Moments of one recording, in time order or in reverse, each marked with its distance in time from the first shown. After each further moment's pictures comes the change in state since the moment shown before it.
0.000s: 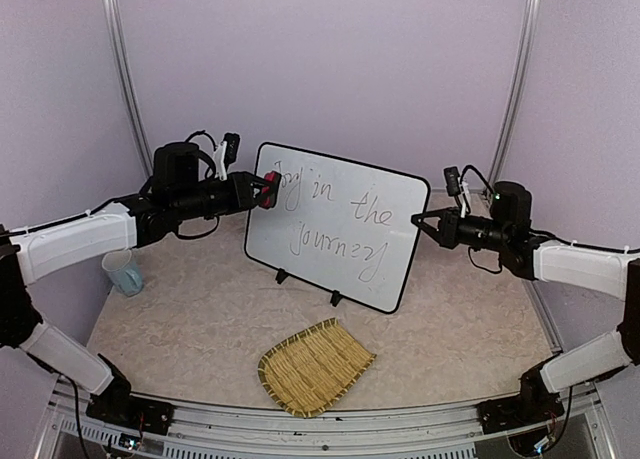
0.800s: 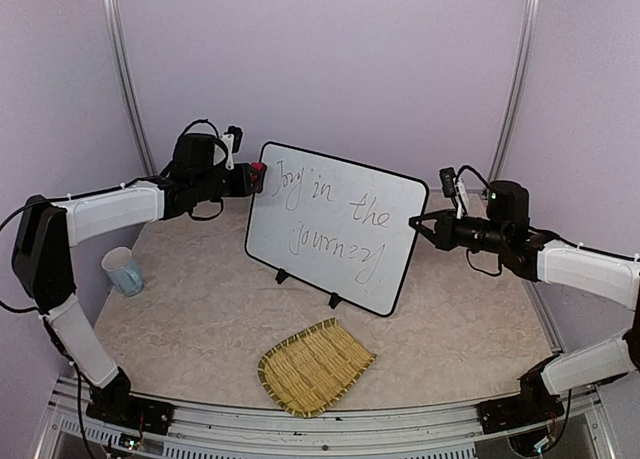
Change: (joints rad) left arm 0.110 0.271 0.224 -0.061 -0.225 0.276; right arm 0.067 -0.063 0.022 -0.142 0.143 -0.005
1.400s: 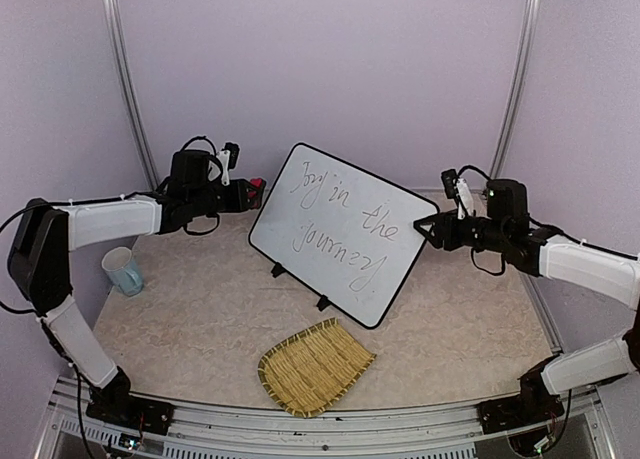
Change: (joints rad) left arm 0.034 -0.016 -0.131 0.094 0.109 -0.030; right arm -0.002 -0.008 0.025 -0.140 0.169 -0.106
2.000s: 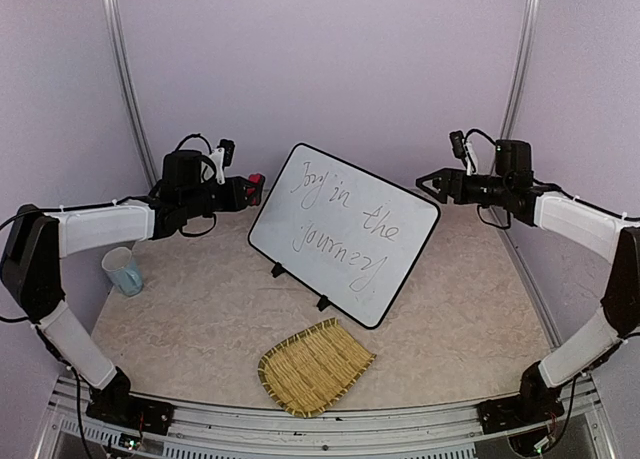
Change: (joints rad) left arm 0.000 -0.066 -0.066 0.077 0.048 -0.023; right arm -0.190 0.212 0.337 -0.083 -0.293 0.024
